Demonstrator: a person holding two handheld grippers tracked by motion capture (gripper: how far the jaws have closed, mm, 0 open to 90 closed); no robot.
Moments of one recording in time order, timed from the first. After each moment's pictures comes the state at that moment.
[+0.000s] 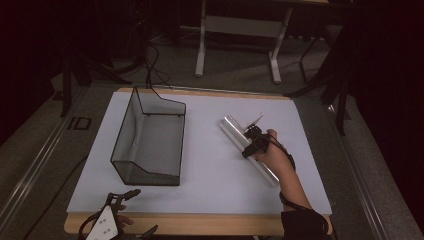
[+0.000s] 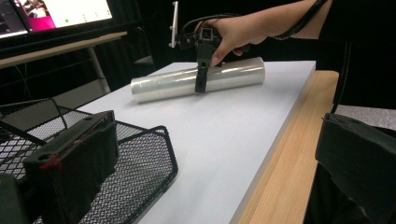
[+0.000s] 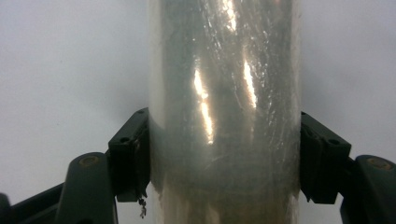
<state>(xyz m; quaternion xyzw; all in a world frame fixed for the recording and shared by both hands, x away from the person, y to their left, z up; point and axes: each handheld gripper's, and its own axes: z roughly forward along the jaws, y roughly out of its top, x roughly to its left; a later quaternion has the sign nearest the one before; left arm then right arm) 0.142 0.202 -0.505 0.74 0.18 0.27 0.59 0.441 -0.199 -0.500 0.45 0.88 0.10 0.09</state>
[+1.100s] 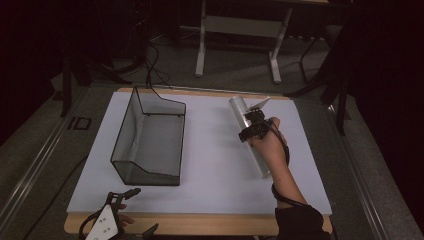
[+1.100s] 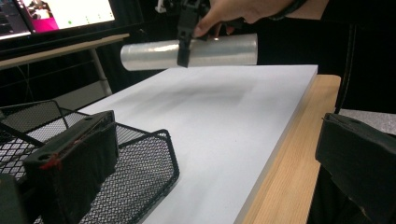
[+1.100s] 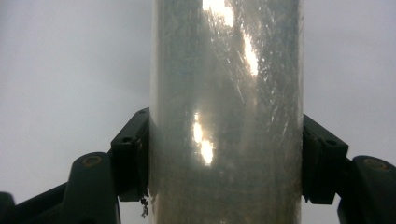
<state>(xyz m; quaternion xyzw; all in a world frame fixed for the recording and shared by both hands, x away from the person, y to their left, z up) 0.143 0.202 -0.503 0.73 0.19 0.27 0.59 0.440 -0.178 -0.430 0.57 0.80 0.13 0.12</state>
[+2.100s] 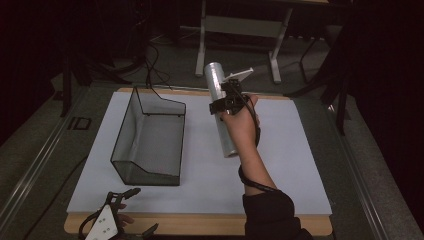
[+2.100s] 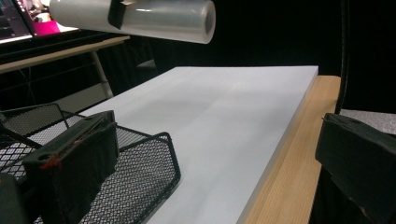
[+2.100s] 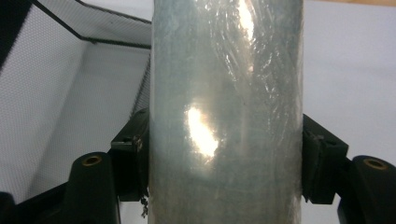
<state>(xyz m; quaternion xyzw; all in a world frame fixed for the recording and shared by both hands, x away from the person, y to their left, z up) 0.143 0.202 -0.502 0.73 0.18 0.28 0.60 0.444 -0.090 -0.349 0.59 0.76 0.26 0.10</state>
